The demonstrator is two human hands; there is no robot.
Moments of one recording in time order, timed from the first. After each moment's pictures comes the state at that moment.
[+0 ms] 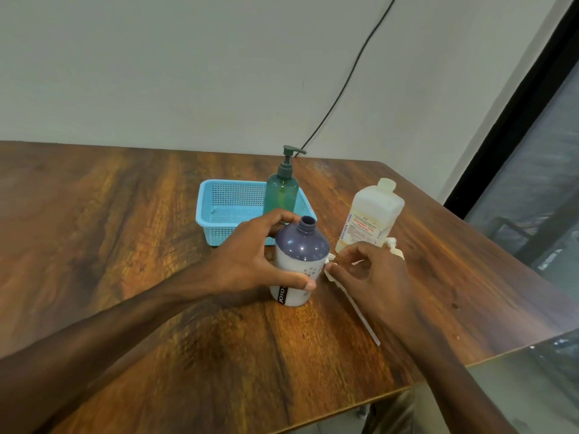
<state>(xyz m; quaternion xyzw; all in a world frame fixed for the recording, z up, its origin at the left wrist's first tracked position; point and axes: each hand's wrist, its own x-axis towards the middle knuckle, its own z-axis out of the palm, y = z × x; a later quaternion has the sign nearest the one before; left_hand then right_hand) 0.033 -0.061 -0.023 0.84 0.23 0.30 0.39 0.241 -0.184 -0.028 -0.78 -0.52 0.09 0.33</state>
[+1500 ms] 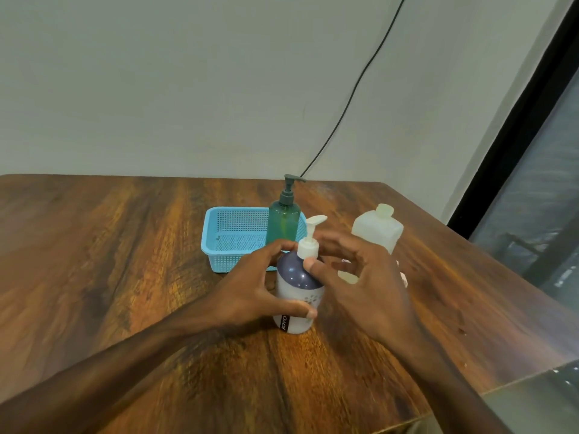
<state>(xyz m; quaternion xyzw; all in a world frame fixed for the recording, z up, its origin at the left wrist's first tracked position) 0.034 -0.070 -0.025 0.81 0.23 0.31 0.44 0.198 -0.185 0.024 -0.66 -0.60 0.10 0.43</state>
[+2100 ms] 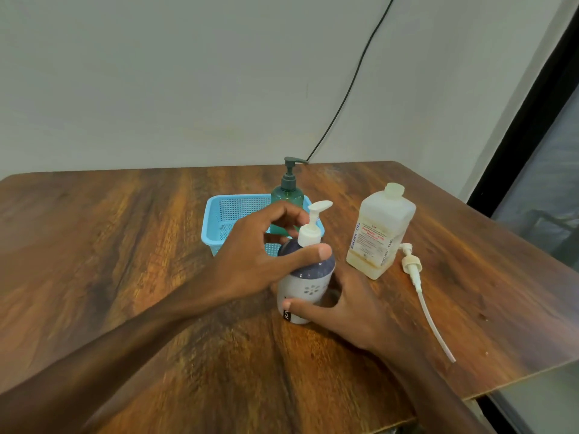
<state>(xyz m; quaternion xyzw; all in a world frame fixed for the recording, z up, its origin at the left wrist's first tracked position) 0.042 -0.074 0.008 0.81 0.24 0.40 0.35 0.214 -0.167 -0.044 -0.64 -0.62 0.27 0.38</state>
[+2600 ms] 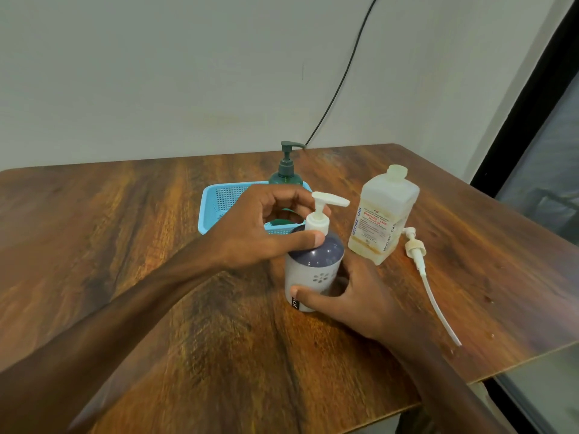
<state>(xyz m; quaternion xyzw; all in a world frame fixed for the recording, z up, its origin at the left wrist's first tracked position) 0.042 -0.058 0.022 0.83 0.18 0.32 0.42 0.218 -0.169 -0.047 -0.64 -0.60 0.28 0.40</state>
